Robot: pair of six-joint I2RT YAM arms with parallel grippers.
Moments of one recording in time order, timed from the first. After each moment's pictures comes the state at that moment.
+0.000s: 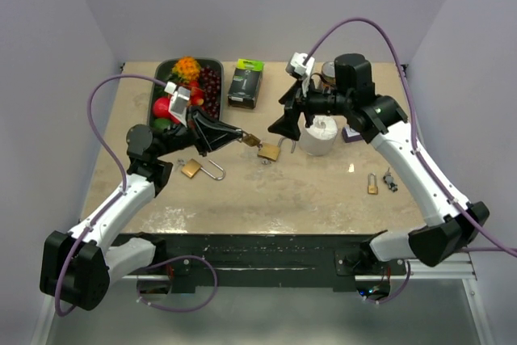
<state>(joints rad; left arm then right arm) -0.31 1.08 0.68 0.84 0.97 -0.77 0.49 1.41 1.59 -0.66 -0.71 -0.25</state>
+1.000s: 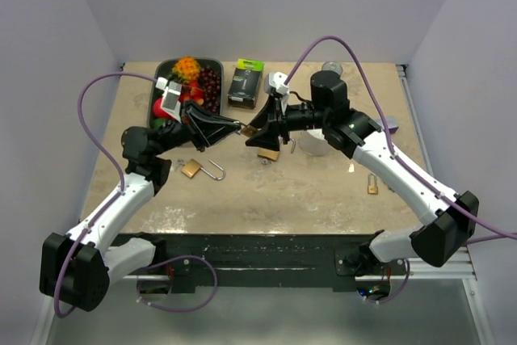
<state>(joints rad) -0.31 1.07 0.70 0.94 0.91 -0.86 0.64 1.38 1.35 -0.24 -0.87 -0.08</state>
